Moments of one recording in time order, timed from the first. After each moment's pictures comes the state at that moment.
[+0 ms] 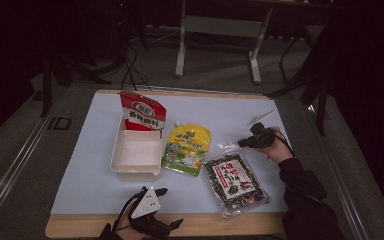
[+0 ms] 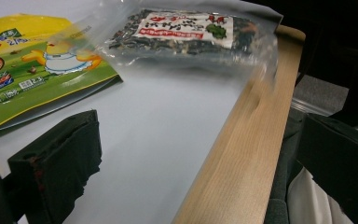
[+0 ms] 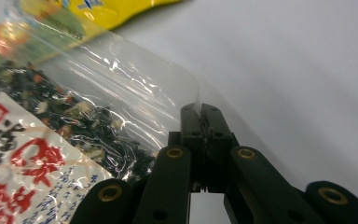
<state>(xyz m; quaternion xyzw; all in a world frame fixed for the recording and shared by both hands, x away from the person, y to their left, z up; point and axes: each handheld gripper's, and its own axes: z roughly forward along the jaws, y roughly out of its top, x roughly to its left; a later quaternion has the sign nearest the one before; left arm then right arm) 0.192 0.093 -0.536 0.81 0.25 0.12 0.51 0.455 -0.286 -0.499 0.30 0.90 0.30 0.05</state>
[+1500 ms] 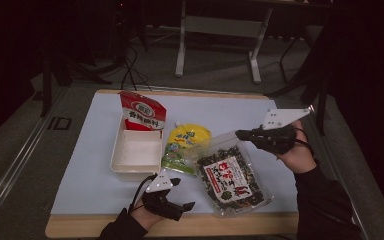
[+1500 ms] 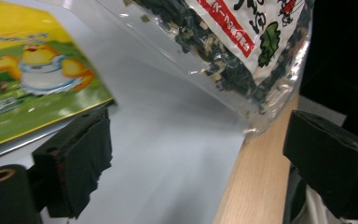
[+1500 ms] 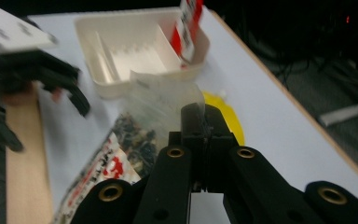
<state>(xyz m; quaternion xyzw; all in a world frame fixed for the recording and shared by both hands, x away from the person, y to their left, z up) 0.239 0.064 -0.531 0.80 0.28 0.05 0.52 0.328 -0.249 -0.344 0.12 0.88 0.44 0.16</state>
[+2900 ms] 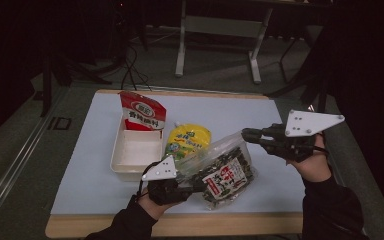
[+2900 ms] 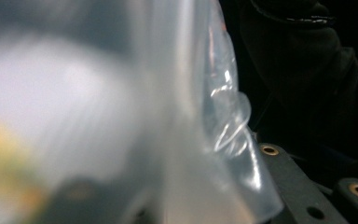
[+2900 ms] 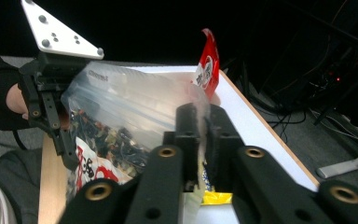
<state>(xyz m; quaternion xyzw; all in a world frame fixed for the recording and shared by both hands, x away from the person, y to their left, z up) 0.239 0.056 -0.451 0.77 0.20 0.03 0.61 0.289 -0.260 -0.305 0.08 0.83 0.51 0.18</state>
